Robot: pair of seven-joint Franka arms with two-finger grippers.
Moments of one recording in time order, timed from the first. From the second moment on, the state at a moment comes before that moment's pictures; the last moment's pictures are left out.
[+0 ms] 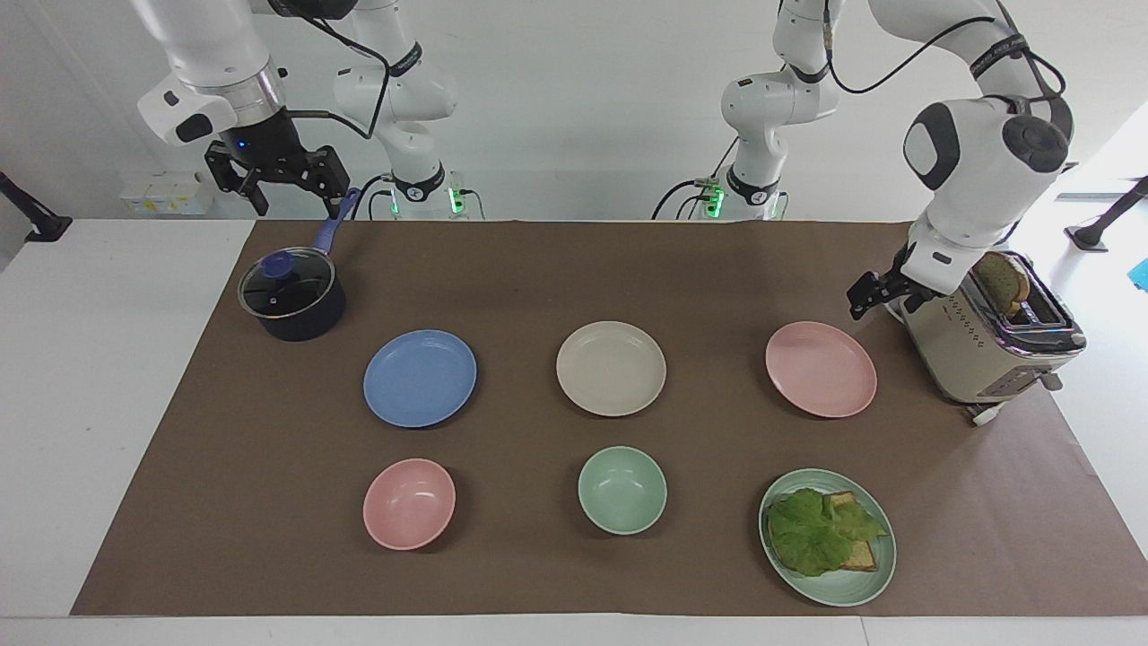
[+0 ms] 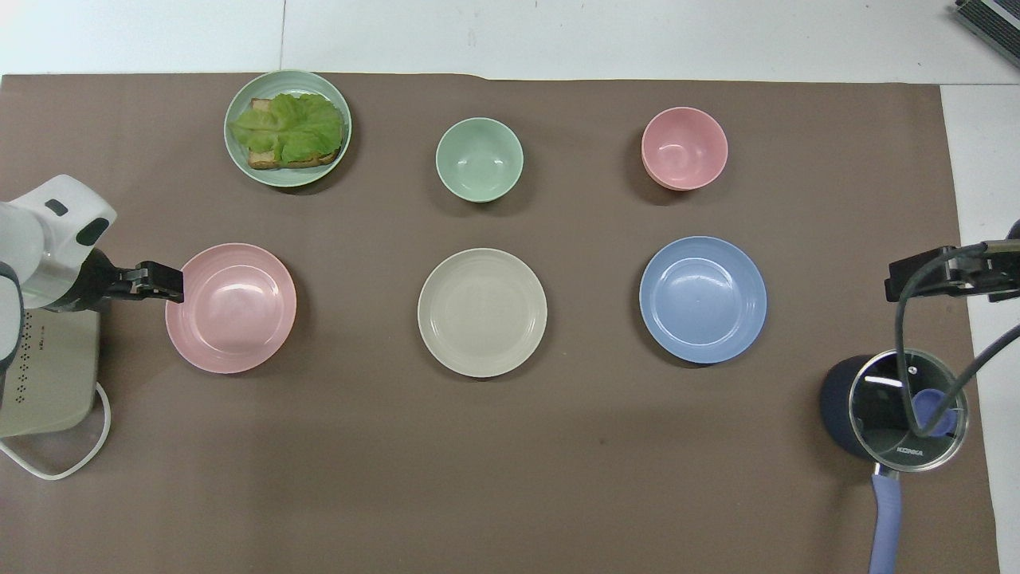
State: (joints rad) left arm 0.15 0.03 -0.12 -2.00 0.00 1.97 -0.07; right arm 0.00 -0.03 0.02 -1.51 -0.05 1.43 0.05
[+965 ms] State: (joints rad) left arm 0.23 0.17 -0.13 -2.15 0.00 2.16 -0.27; right arm -0.01 -0.03 0.02 -1.51 -0.05 1.43 0.05
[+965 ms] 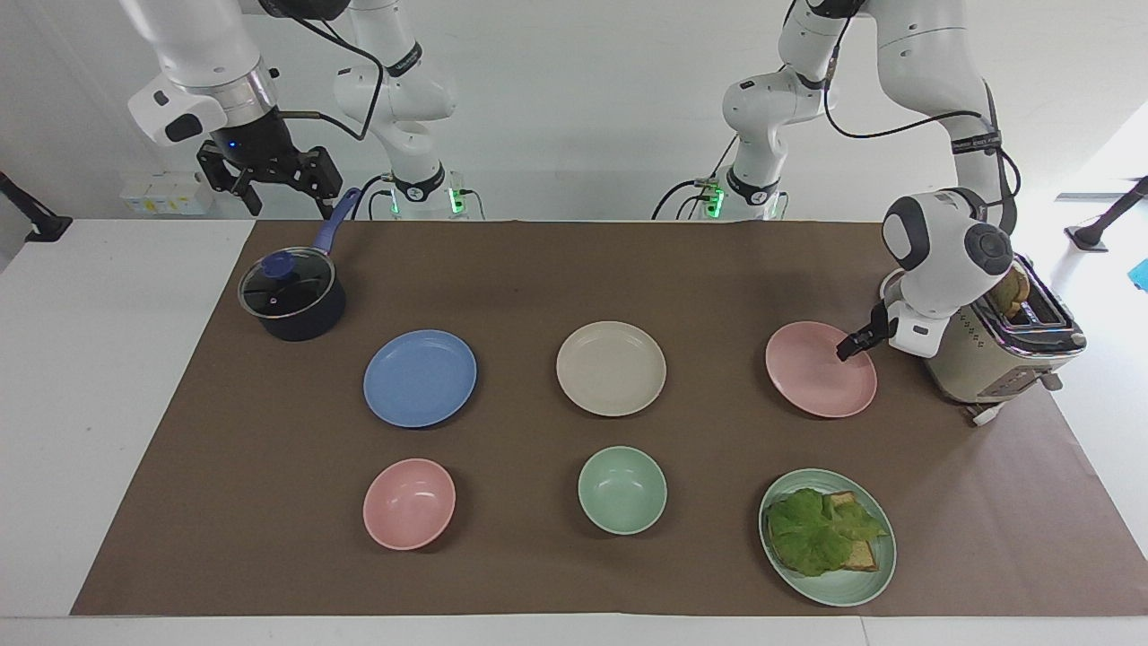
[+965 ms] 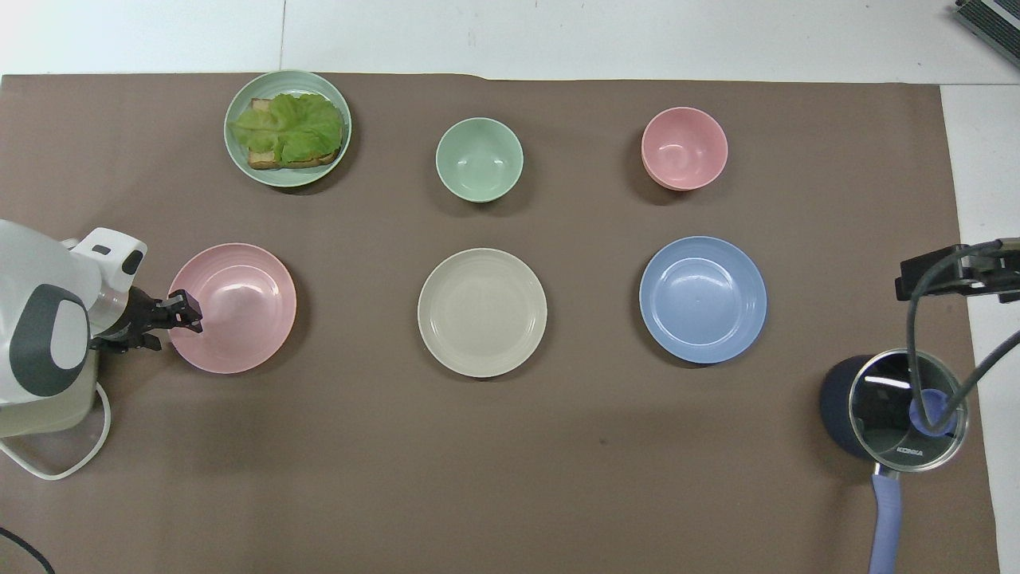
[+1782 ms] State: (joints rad) left arm 0.20 0.13 -0.15 -1.93 -0.08 1.83 -0.18; right arm -0.02 -0.03 0.02 -1.51 -0.05 1.43 0.05
